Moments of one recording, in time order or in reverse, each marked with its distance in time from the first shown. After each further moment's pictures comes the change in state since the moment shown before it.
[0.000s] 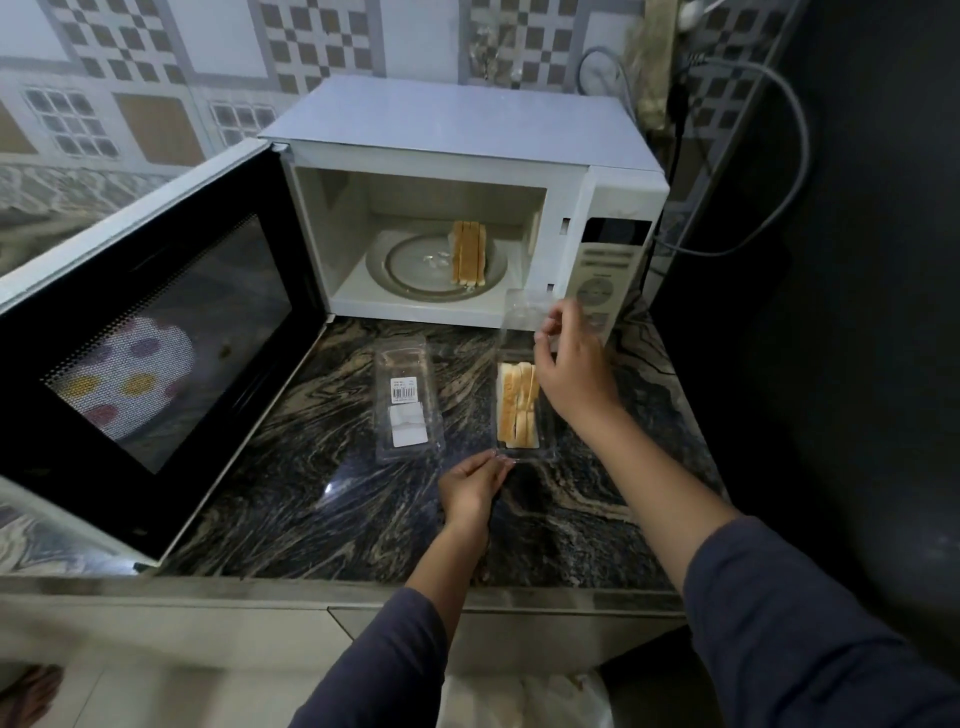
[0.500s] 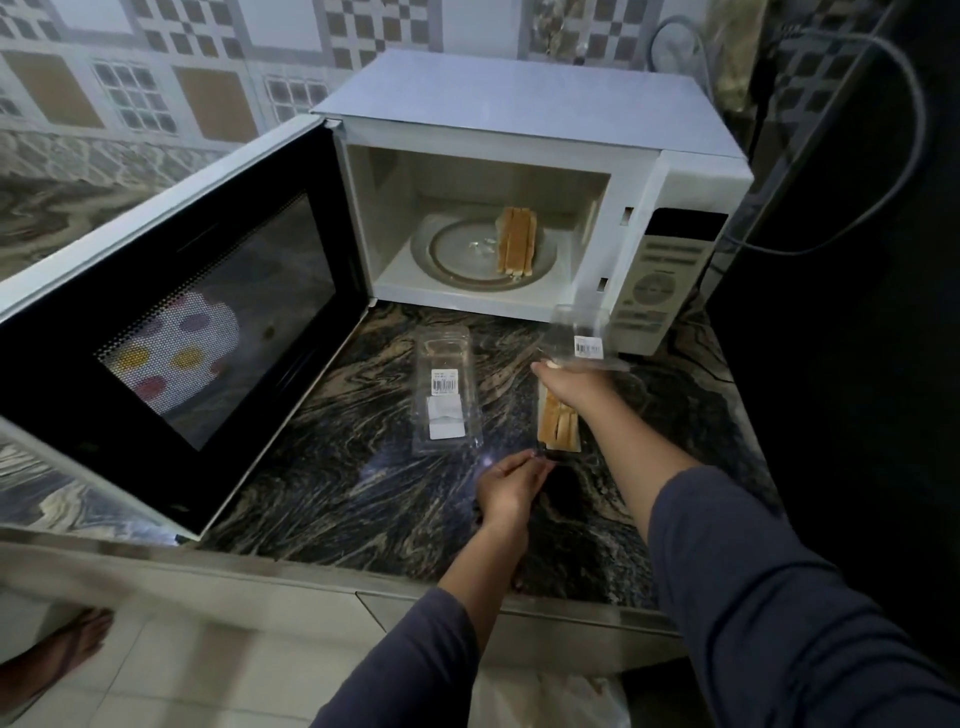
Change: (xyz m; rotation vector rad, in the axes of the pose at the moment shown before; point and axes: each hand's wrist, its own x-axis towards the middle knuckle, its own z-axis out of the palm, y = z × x) left_hand -0.001 0.002 0.002 -0.075 0.001 -0.041; right_hand 0.018 0.007 0.064 0.074 -0.683 0.756
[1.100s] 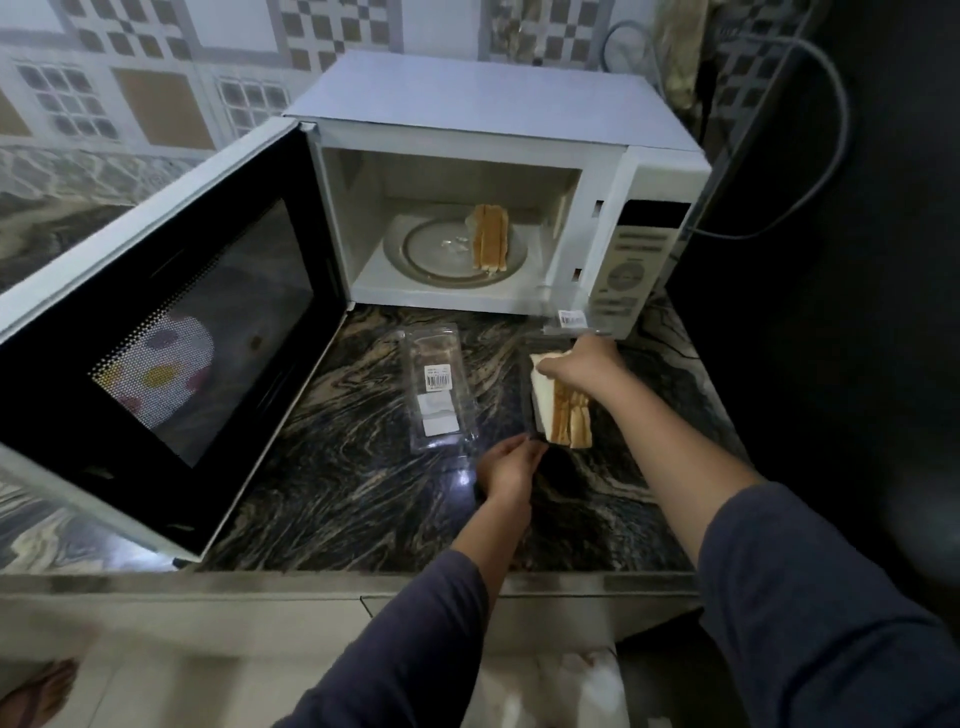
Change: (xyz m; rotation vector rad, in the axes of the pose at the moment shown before) left_hand 0.006 0.005 0.001 0.142 0.008 -0.037; right_hand -0.052 -0.012 -0.026 -0.083 0.207 0.028
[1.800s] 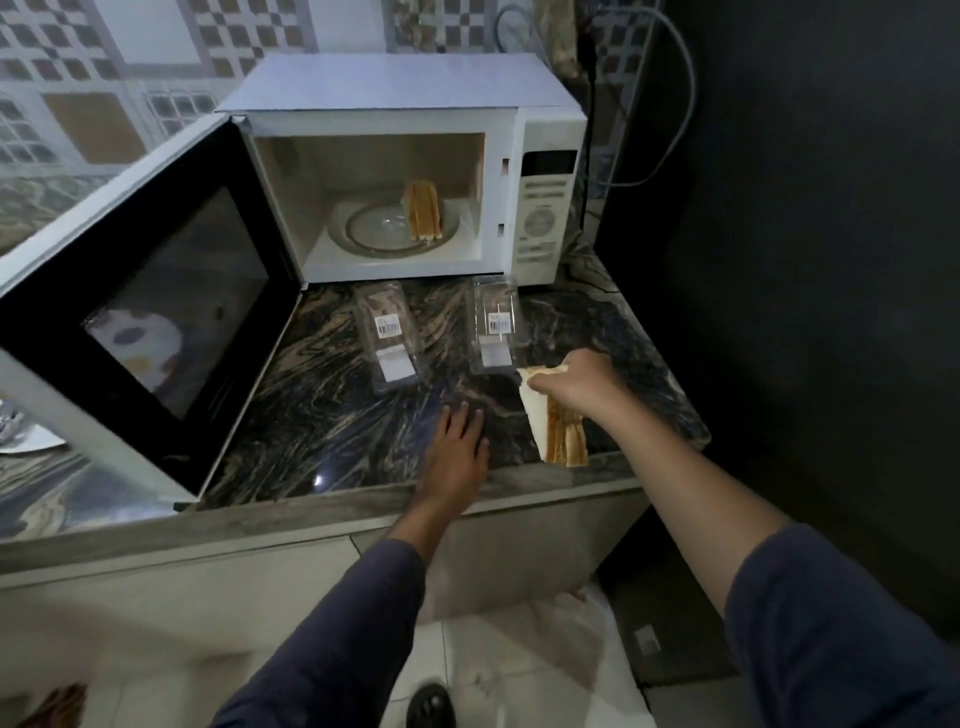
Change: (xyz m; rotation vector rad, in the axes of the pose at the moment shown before) left_hand -0.045 -0.034 -0.088 1.592 -0.237 0.893; right_hand -0.121 0.096 0.002 0.083 0.077 0.004
